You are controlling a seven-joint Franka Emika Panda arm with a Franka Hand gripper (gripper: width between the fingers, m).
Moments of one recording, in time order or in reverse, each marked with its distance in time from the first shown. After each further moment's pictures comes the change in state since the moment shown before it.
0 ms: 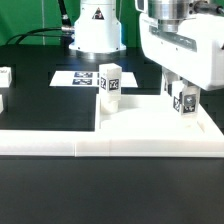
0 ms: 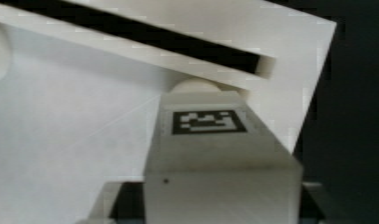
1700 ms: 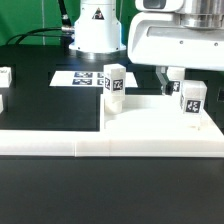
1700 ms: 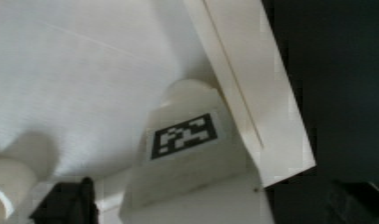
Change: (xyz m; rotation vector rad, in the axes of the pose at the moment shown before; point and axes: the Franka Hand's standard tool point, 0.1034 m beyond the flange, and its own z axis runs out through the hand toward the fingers) arm -0.021 -0.006 -0.001 -0.031 0.081 -1.015
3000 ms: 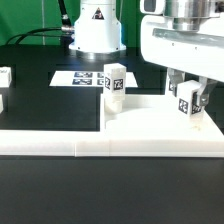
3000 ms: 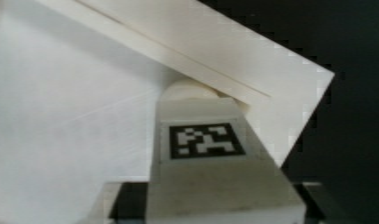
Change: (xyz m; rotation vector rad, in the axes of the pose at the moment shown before) arm 0.002 0.010 0.006 0.040 -0.003 0.878
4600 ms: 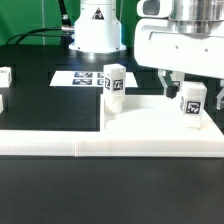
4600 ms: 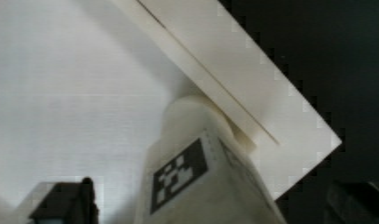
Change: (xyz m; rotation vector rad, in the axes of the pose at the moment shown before) arm -0.007 0.002 0.003 -0.018 0.021 -0.561
